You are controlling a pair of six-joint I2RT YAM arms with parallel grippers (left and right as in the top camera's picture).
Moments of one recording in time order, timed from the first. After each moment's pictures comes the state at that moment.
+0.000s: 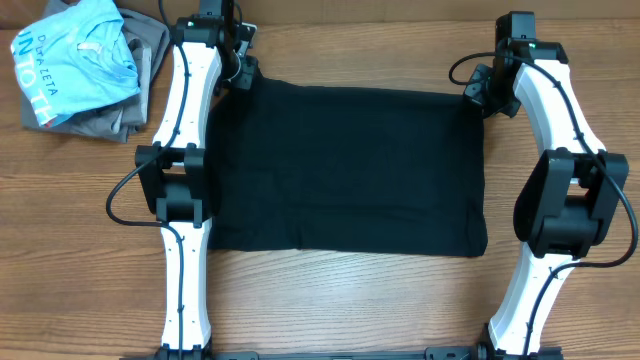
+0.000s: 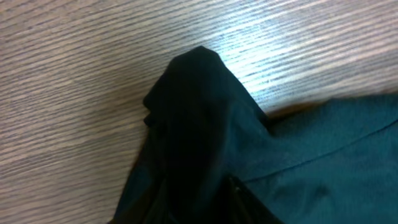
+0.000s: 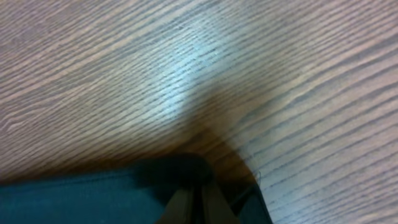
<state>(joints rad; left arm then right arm) -0.08 2.64 2.60 -1.19 0.08 0.16 -0.07 2.22 1.91 -0.96 0.05 0.42</state>
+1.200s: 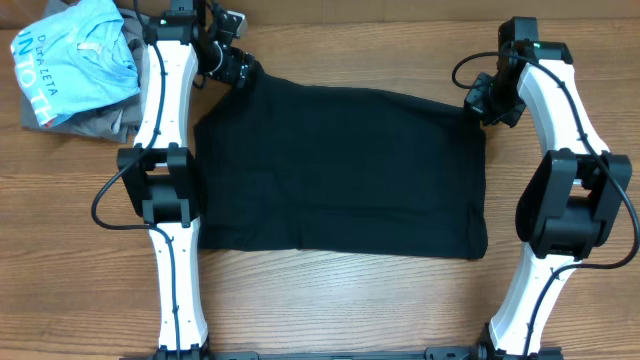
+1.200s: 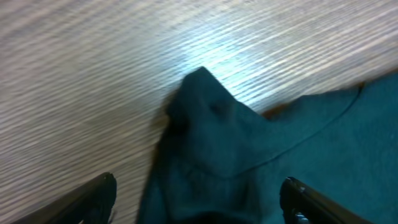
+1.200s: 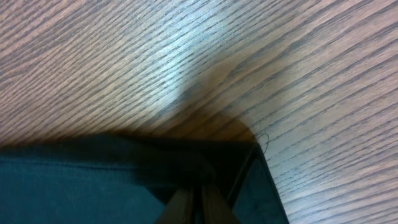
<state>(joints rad) -0.01 2.63 2.60 -1.14 0.29 0.30 -0.09 2.21 1.91 -1.08 -0.01 0.46</state>
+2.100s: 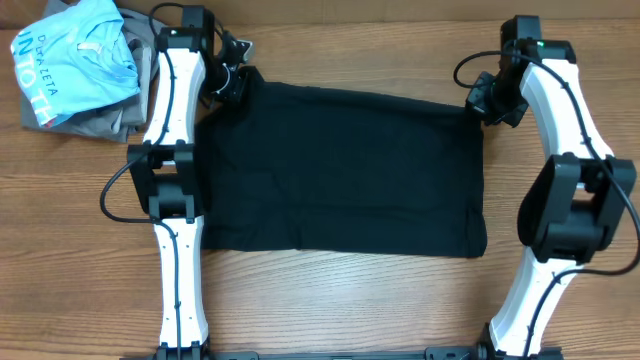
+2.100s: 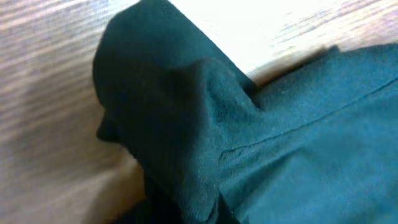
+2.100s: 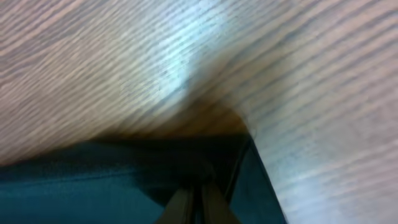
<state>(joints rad) 0.00 2.72 2.63 -1.29 0.34 0.29 -0.09 2.17 1.91 -1.12 -0.02 0.46</state>
